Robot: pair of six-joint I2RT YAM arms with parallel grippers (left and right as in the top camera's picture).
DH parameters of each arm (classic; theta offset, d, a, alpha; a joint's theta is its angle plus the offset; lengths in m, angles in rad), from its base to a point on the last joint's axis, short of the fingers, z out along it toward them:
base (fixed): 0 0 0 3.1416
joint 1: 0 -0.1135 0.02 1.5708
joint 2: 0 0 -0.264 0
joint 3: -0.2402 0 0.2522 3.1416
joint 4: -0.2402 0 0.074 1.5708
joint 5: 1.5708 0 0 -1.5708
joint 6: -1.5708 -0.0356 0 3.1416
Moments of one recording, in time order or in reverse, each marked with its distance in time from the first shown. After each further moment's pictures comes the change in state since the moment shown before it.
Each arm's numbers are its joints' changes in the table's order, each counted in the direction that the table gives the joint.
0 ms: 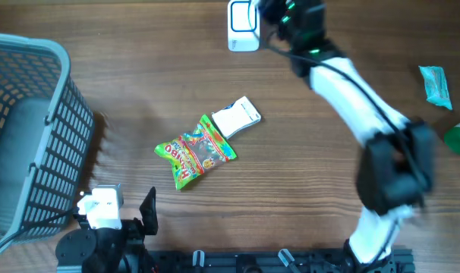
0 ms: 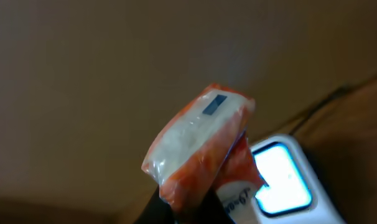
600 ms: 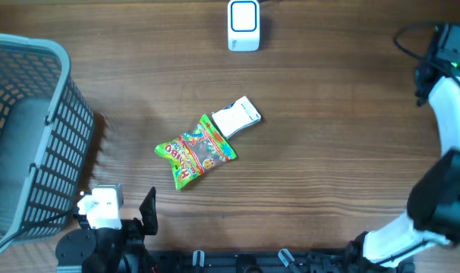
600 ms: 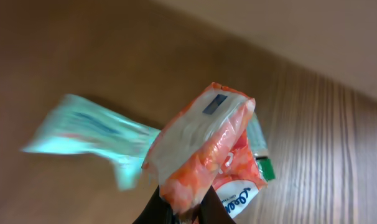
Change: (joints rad) left arm 0.000 0.000 0.001 -0.002 0.000 0.000; right arm 0.647 -0.098 0.191 -0.682 0.727 0.314
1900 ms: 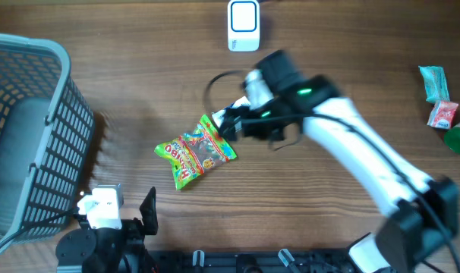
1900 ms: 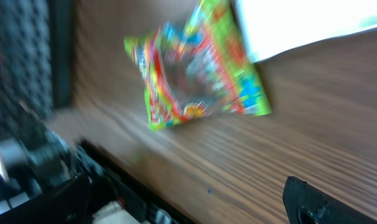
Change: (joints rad) left arm 0.000 0.000 0.000 0.000 0.000 0.000; right arm -0.921 -0.135 -0.018 -0.363 -1.219 0.129
